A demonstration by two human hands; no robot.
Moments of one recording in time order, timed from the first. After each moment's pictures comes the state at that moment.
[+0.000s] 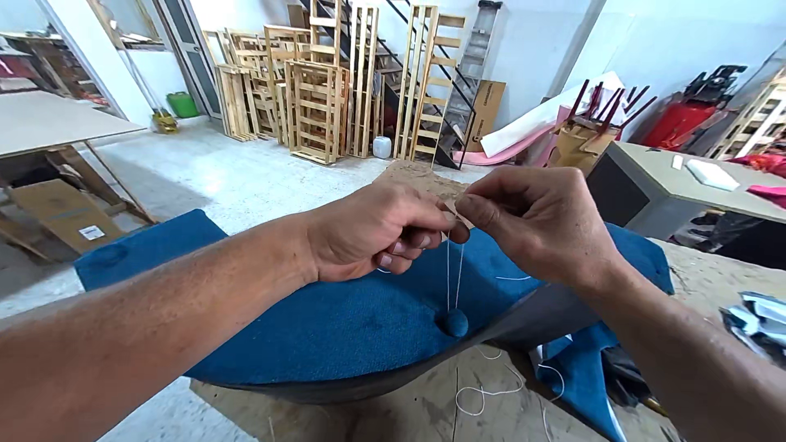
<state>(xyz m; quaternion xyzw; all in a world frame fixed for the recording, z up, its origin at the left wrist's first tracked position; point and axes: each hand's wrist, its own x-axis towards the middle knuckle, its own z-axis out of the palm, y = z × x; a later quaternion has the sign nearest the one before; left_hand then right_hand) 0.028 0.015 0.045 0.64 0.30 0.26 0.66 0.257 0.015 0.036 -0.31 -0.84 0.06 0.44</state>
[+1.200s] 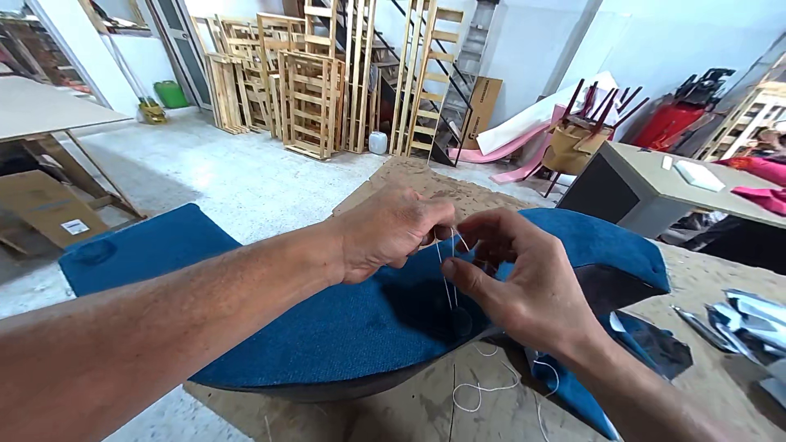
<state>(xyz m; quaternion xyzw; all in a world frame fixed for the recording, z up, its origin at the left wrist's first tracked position) 0.042 0.017 0.035 0.65 0.41 0.29 0.57 0.244 -0.026 -0.012 -0.44 -0.79 0.07 0.43</state>
